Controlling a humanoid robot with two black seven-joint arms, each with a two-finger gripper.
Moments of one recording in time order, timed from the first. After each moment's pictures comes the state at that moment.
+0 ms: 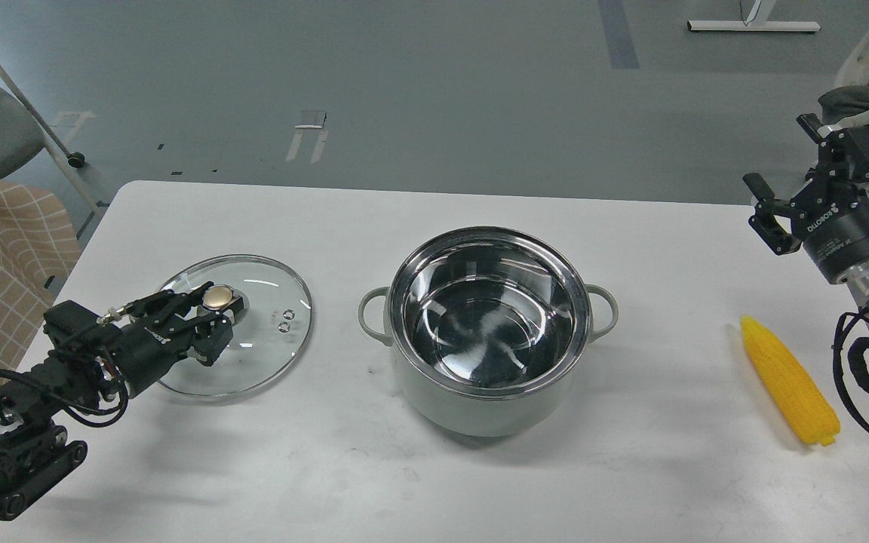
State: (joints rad) left arm -0.29 0.61 -0.71 -0.85 1.98 0.43 -0.49; right arm 0.57 -0.54 0.86 0.79 -0.46 0.47 0.49
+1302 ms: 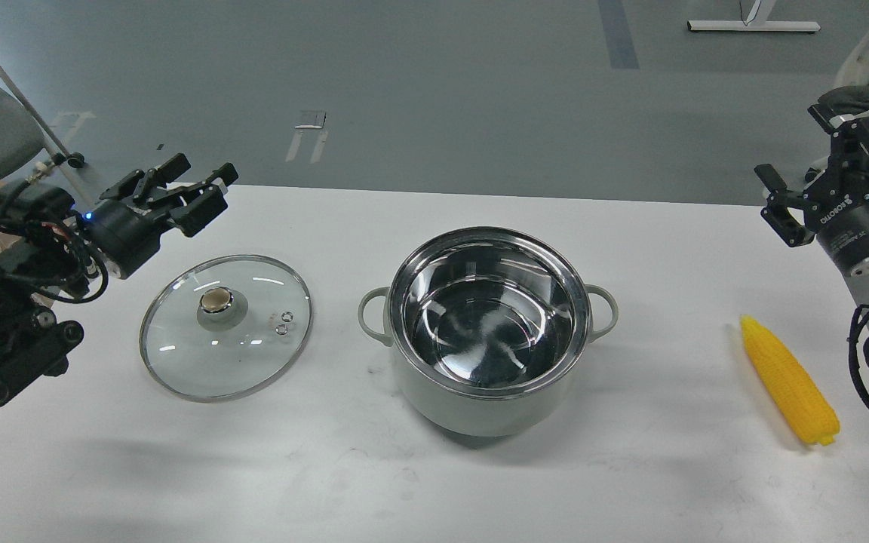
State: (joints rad) left arm -0.58 0.72 -0.73 -1.03 1.44 0.18 -0.49; right arm 0.60 -0.62 0.85 0.80 -0.47 0.47 0.49
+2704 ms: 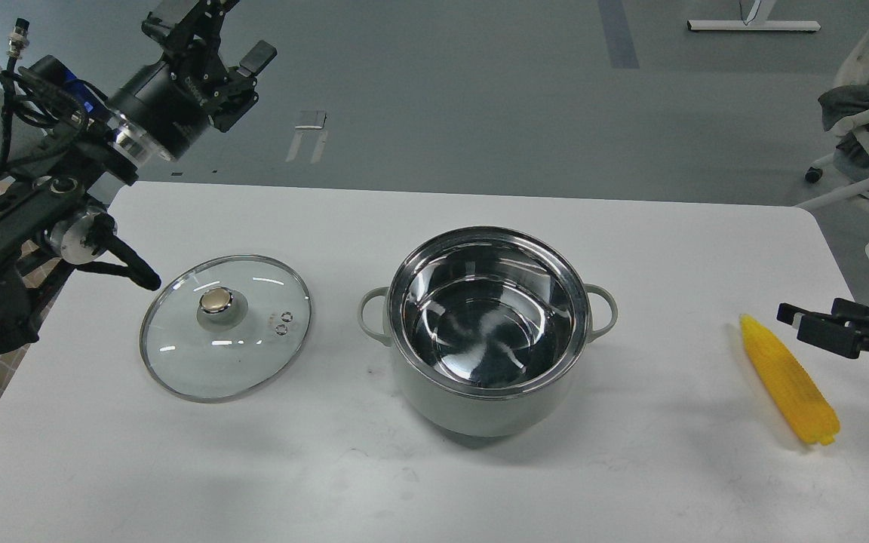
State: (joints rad) left arm -0.76 0.62 -0.77 -1.08 0.61 -0.28 -0.49; right arm 0.31 -0.95 0.84 1.12 -1.81 0.22 0.49
